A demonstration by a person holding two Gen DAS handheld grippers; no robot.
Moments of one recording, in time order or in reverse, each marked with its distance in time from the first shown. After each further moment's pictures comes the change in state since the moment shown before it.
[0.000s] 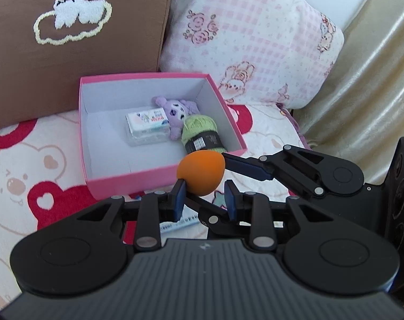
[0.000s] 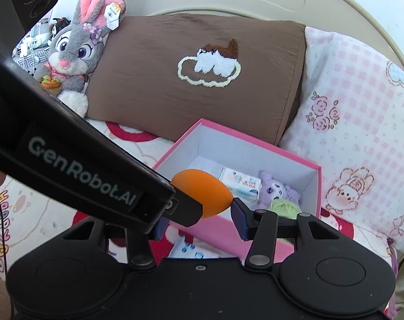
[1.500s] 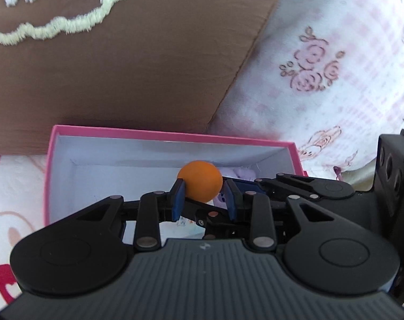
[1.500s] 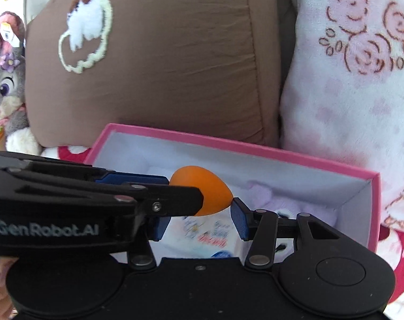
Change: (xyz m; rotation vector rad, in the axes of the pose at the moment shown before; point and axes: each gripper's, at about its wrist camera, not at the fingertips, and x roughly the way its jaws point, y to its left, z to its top) left arm 0.188 0.104 0.127 -0.241 0.027 0.046; right arm 0.229 -0.149 0.057 0.292 0.271 0.226
